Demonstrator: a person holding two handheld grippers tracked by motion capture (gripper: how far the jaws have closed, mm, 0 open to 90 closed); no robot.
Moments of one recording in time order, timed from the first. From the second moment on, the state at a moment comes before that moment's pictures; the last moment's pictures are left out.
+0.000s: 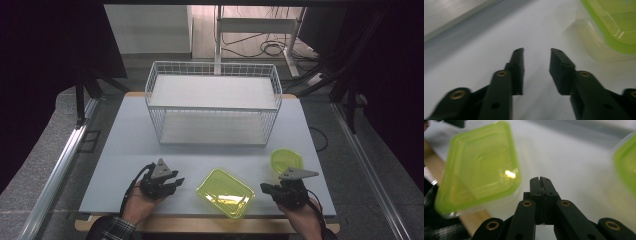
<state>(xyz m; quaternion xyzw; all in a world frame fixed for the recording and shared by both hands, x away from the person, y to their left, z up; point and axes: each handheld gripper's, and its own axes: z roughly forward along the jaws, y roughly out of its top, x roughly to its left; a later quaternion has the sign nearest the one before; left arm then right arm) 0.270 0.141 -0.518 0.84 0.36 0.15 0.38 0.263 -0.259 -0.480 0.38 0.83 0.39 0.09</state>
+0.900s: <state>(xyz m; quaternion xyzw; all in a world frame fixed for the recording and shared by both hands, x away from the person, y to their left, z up) 0.273 0.127 -0.525 0.85 0.34 0.08 0.39 0.297 -0.221 -0.500 0.38 0.85 0.36 0.04</state>
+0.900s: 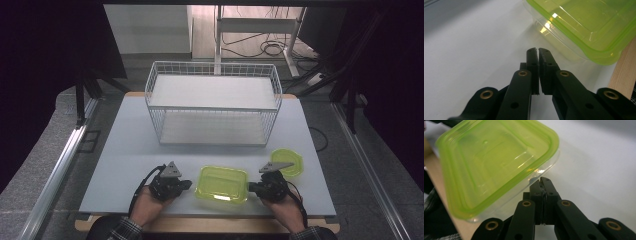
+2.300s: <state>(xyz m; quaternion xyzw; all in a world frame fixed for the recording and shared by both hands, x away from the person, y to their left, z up) 0.255 0.196 -0.523 0.80 0.44 0.18 0.37 0.324 -0.204 -0.487 0.34 0.84 0.41 0.10</state>
